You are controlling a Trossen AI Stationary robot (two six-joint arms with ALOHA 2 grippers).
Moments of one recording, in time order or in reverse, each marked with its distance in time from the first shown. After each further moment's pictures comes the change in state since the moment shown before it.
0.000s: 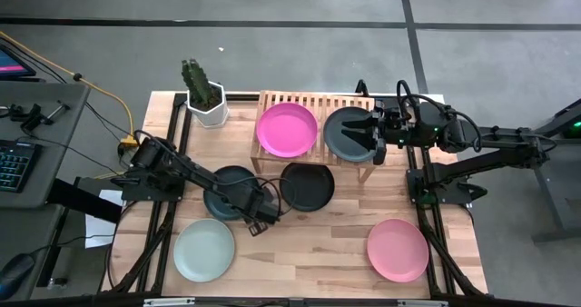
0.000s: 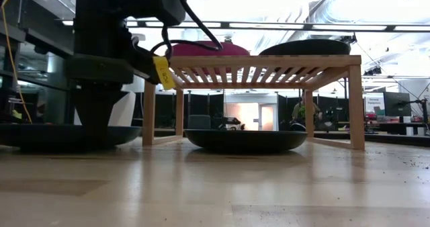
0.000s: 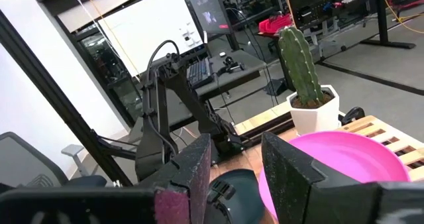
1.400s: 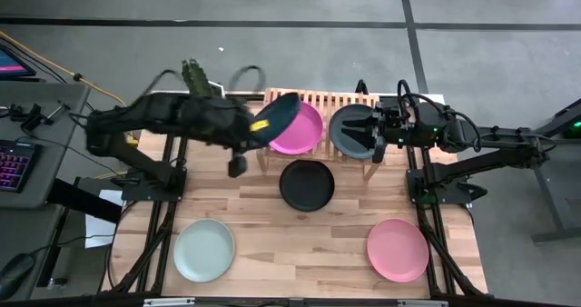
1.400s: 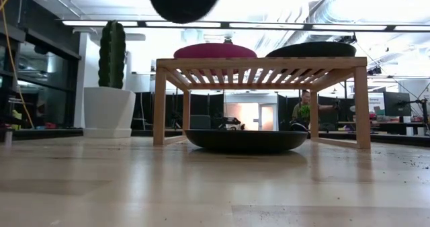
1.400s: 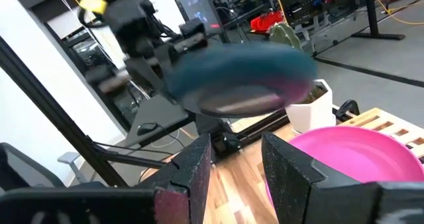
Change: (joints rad) left arm 0.278 -0.440 0.665 -0.191 -0.033 0.751; right arm 0.000 0.000 0.000 -0.014 0.030 0.043
